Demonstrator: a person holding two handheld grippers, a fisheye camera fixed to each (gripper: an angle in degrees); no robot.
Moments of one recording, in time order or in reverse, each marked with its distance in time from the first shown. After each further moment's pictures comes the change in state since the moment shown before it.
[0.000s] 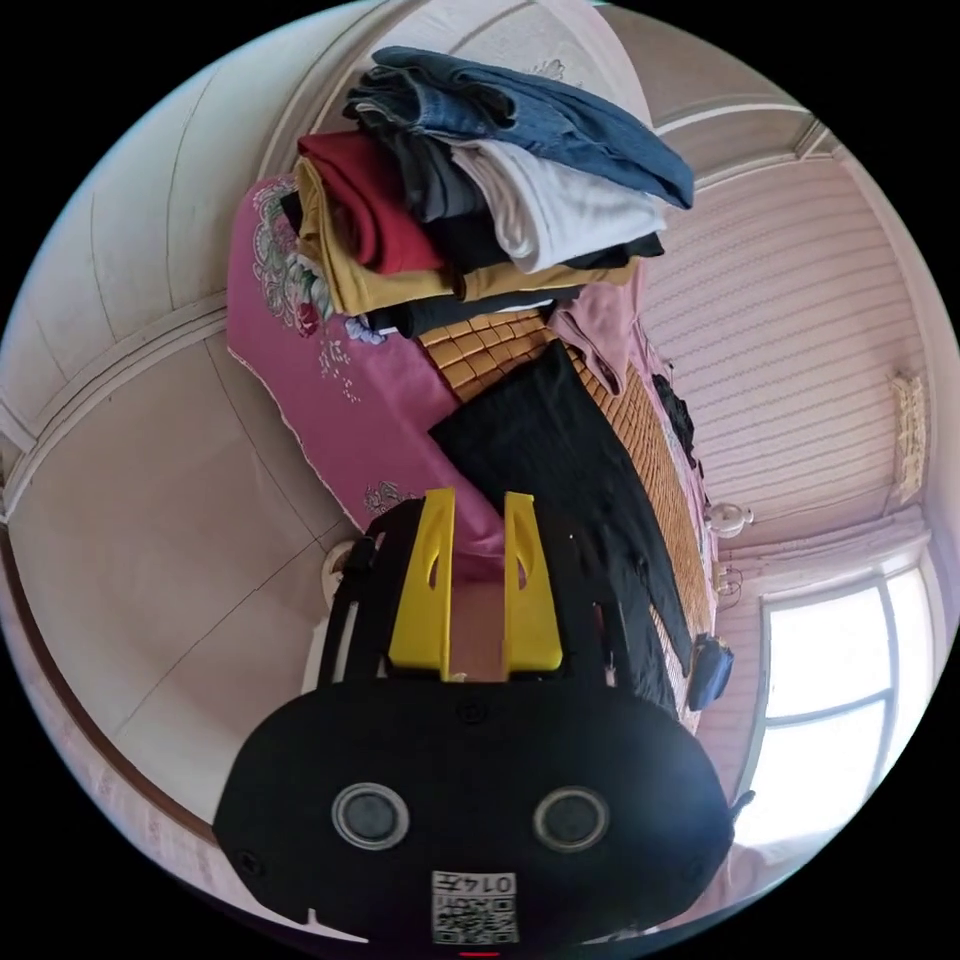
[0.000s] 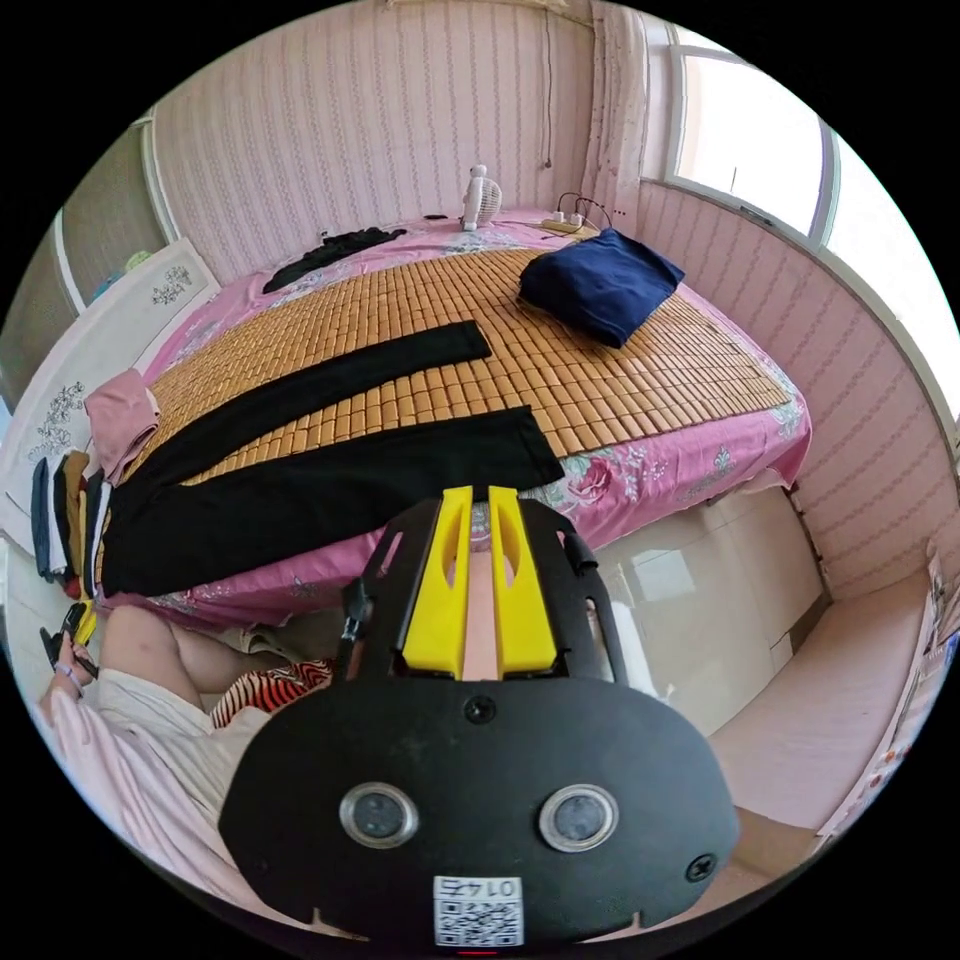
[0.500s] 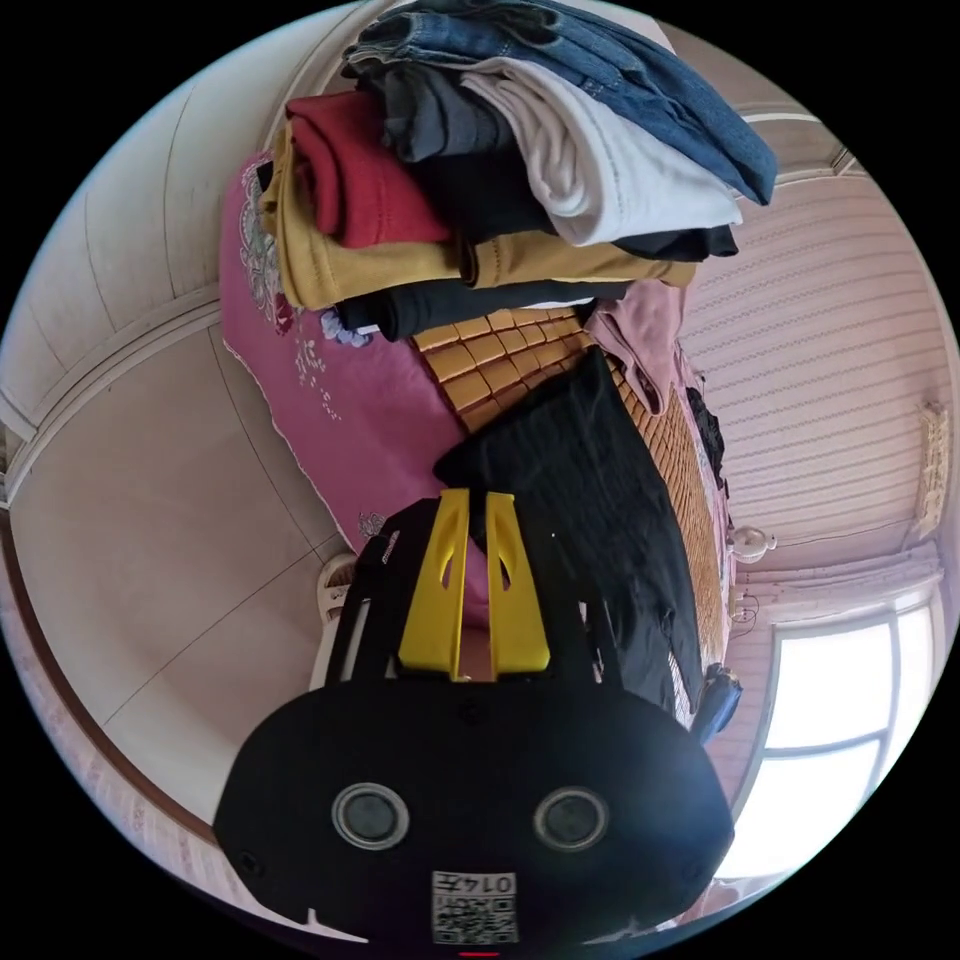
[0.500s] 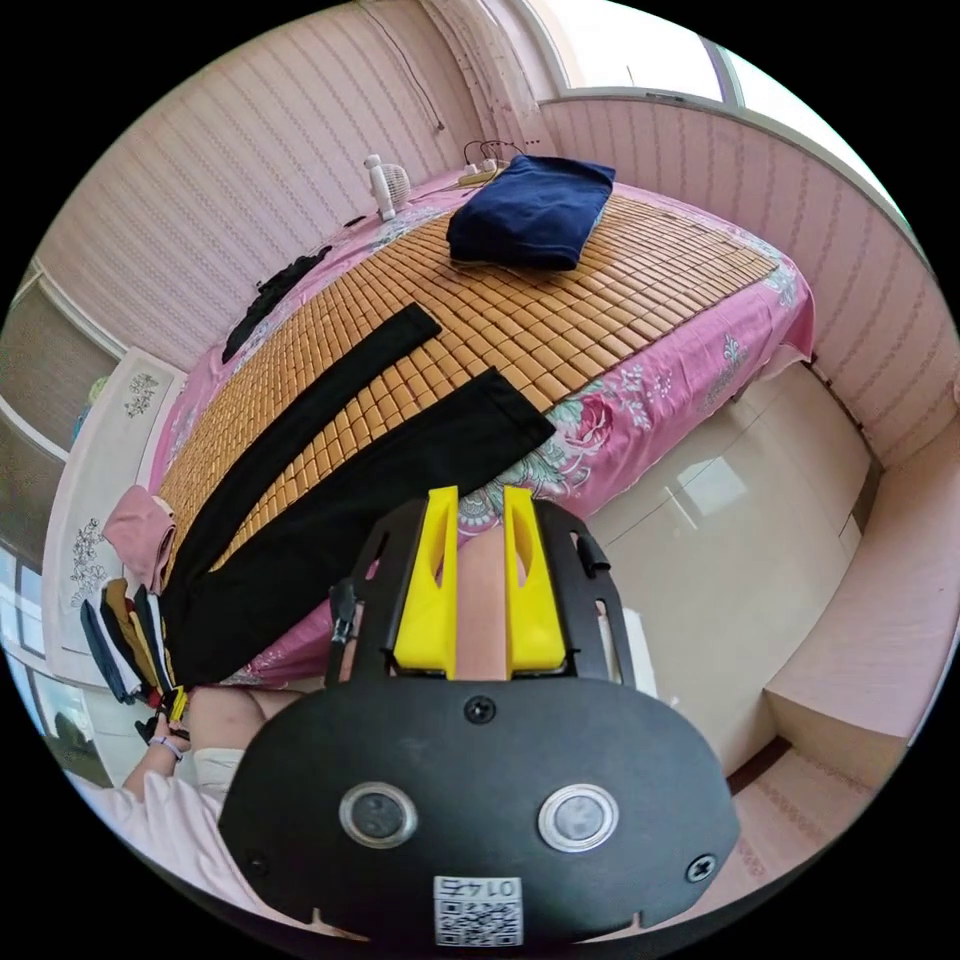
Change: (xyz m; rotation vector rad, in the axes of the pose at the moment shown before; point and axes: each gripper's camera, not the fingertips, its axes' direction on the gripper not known) left arm 0.005 -0.038 0.050 -0.012 -0.060 -0.063; right arm 0.060 -0.004 0.037 -0.089 -0.112 0.324
